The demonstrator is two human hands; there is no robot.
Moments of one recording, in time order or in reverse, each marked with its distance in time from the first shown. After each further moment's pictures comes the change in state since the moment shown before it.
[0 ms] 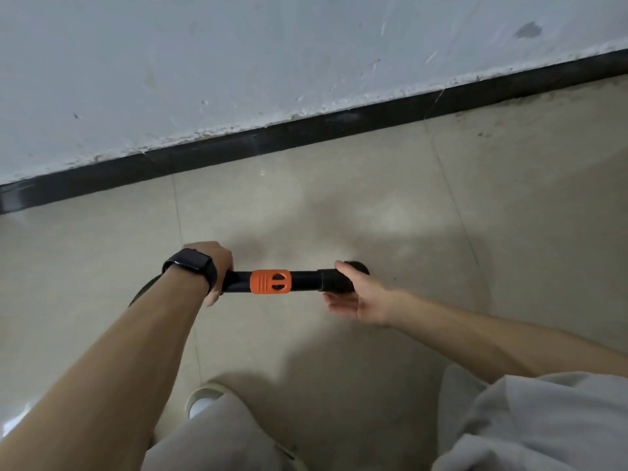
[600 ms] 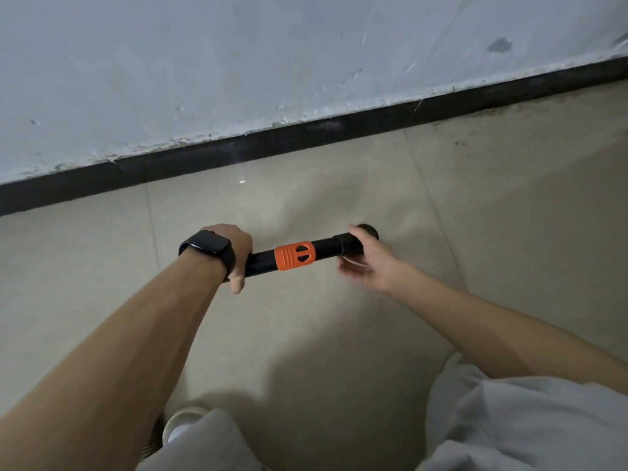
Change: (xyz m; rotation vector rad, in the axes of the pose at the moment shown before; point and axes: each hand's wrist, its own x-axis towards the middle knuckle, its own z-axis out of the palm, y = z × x) left_hand 0.015 0.034 -0.050 -0.038 0.146 0.113; right_hand -0.002 -0.071 -0.017 0.147 0.187 -0.201
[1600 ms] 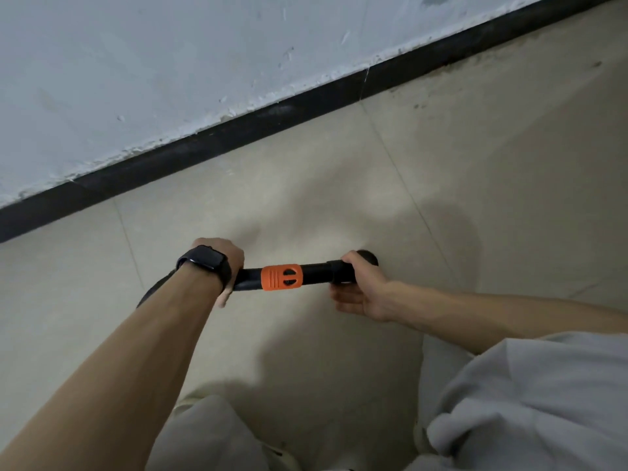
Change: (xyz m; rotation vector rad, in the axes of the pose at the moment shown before) left_hand -0.015 0.058 -0.002 0.296 -0.133 0.047; right_hand -0.037 0.062 -0.062 -0.037 -0.049 0.138
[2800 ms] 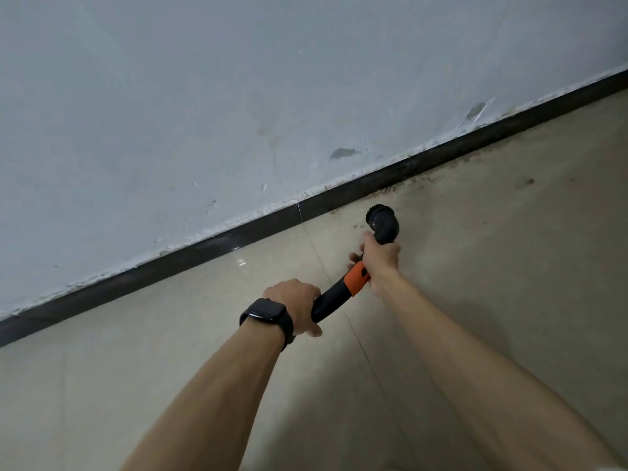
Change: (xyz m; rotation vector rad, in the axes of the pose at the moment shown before) left_hand 0.021 0.166 -0.227 -0.397 0.443 0.115; right_hand 0.051 -0.264 -0.134 0.280 0.273 -0.544
